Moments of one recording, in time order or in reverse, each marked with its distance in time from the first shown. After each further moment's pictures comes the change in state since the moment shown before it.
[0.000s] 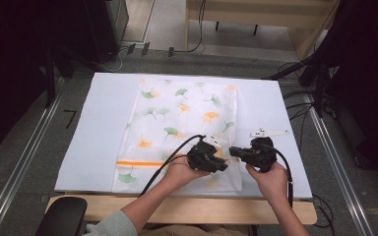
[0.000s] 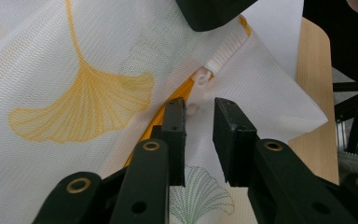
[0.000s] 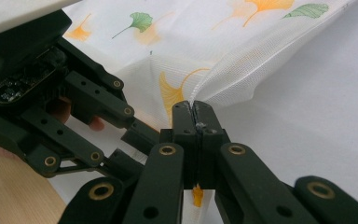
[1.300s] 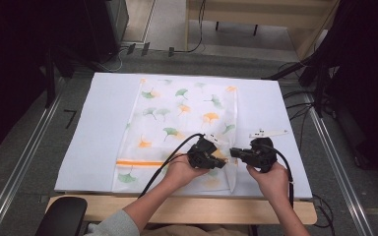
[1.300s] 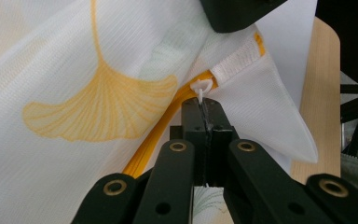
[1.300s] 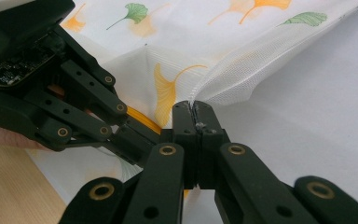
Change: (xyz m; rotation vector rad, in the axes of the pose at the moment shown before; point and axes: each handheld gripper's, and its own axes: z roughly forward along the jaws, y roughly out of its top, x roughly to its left) left arm 0.004 0.003 0.000 0.042 0.014 -0.058; right arm -0.002 -0.001 0.001 0.031 -0.011 -0.010
